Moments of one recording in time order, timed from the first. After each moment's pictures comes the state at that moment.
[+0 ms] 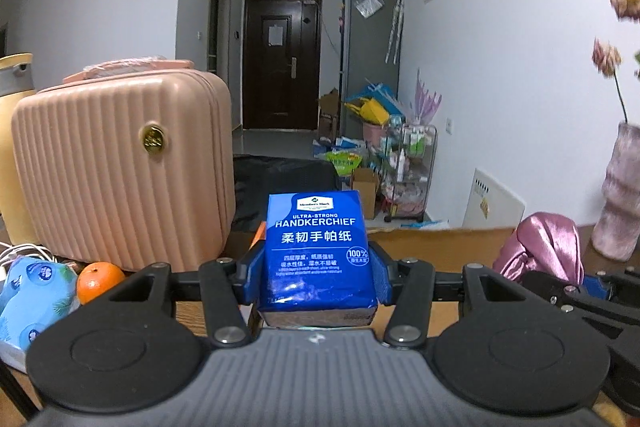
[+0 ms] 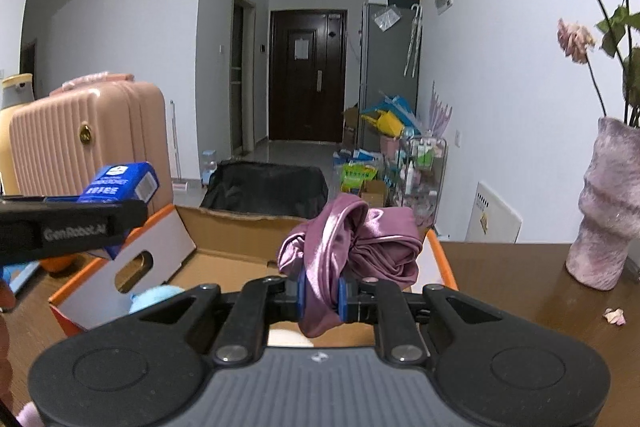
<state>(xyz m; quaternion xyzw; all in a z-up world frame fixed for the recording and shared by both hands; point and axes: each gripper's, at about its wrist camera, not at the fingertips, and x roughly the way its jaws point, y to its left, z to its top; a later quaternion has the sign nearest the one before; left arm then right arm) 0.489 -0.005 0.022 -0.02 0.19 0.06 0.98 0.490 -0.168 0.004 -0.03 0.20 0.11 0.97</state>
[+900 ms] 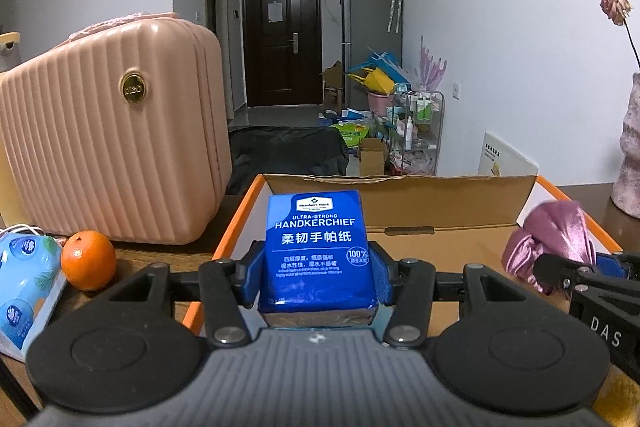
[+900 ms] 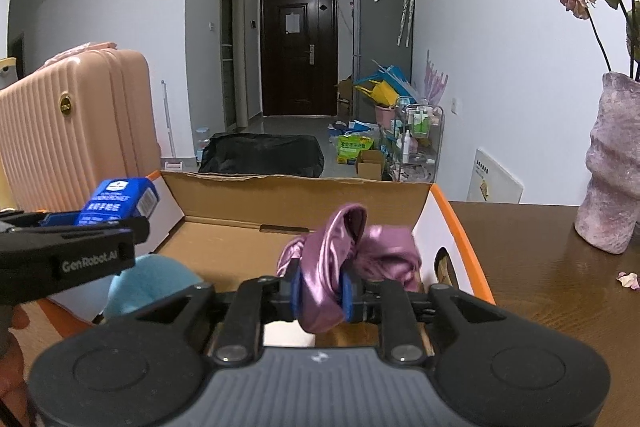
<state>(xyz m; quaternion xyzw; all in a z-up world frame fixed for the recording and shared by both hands) 0.511 -0.009 -0.015 0.00 0.23 0.07 0.97 0.506 -0.164 -0.023 -0.02 0.24 0.10 0.97</state>
